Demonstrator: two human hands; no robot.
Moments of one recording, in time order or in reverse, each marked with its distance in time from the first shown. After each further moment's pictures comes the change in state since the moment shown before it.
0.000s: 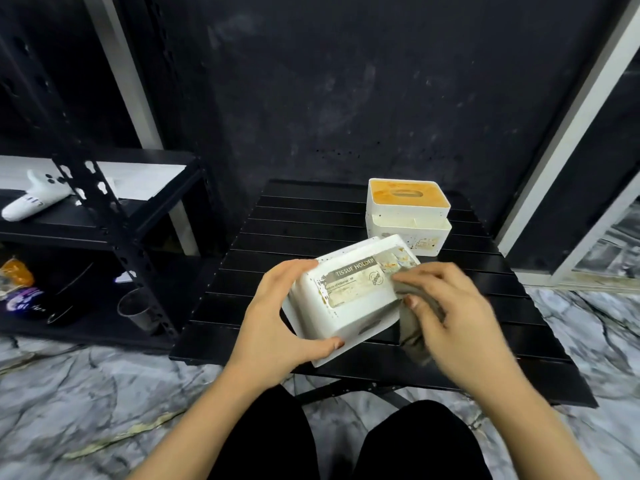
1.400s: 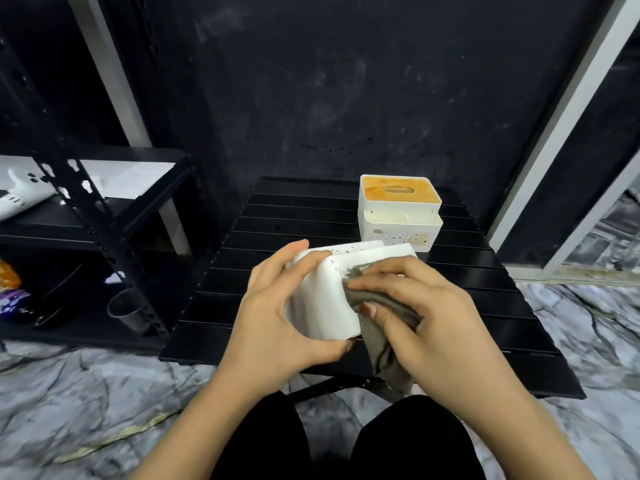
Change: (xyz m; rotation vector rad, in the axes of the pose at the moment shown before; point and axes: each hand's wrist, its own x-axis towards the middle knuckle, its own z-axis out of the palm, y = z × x) left_hand -0.004 0.041 -0.002 0.102 0.003 0.077; right_hand -0.003 -0.041 -0.009 0.163 -0.073 -0.131
